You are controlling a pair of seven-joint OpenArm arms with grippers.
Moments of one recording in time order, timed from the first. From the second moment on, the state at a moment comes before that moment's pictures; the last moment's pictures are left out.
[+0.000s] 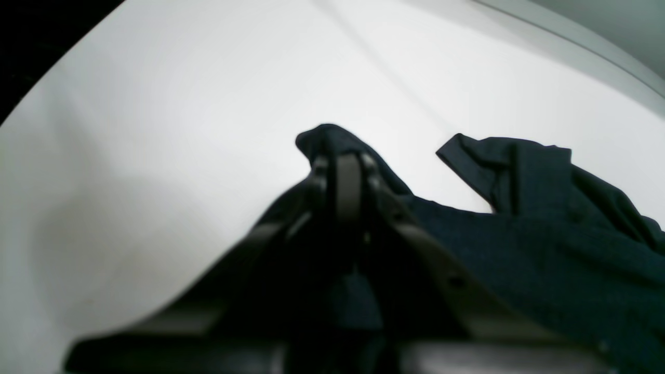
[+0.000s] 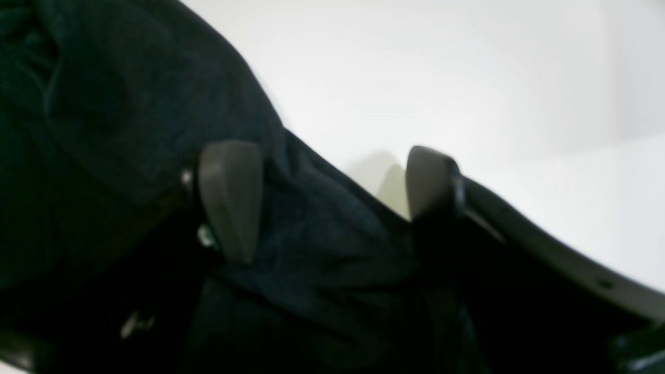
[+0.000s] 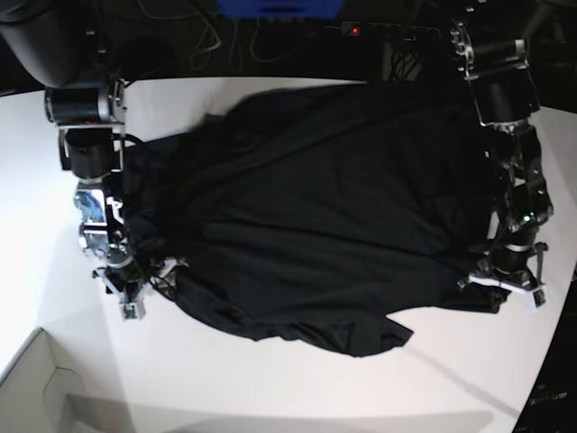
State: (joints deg) left arm -13.7 -15.0 -16.3 69.6 -21.4 -7.0 19.4; right arm 29.1 12.4 0.4 35.5 1.7 17.6 -9.3
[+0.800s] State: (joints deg) left arm -17.3 -14.6 -21.1 76.3 -22.0 -7.0 19.1; right arm 22.2 11.3 16.8 61.9 1.7 18.0 -12.7
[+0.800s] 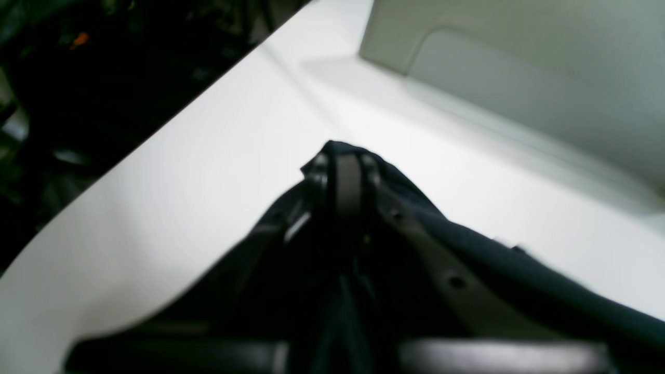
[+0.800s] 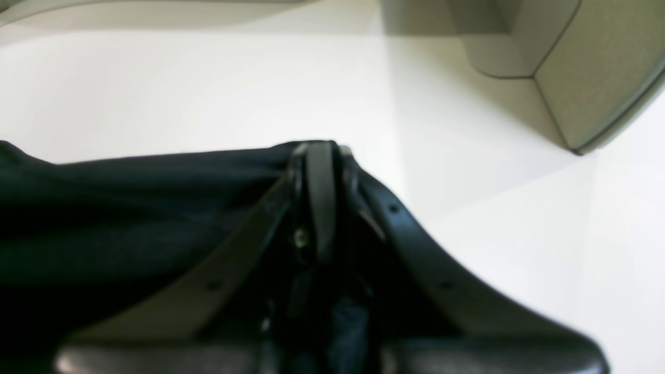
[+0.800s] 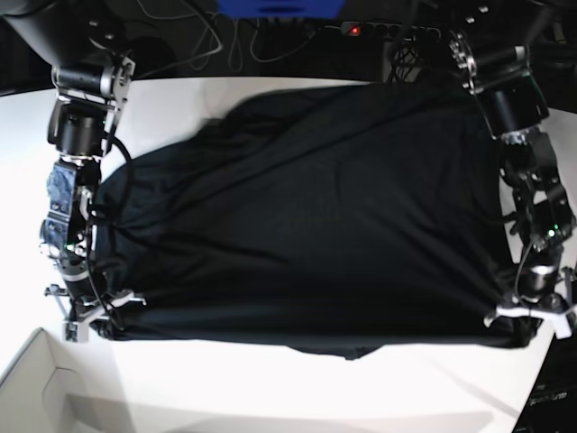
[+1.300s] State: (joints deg) left arm -29.9 -13.5 -20.6 51.7 -21.6 -7.5 15.9; right arm 32.4 13.5 17.0 48.1 1.7 17.9 -12.1
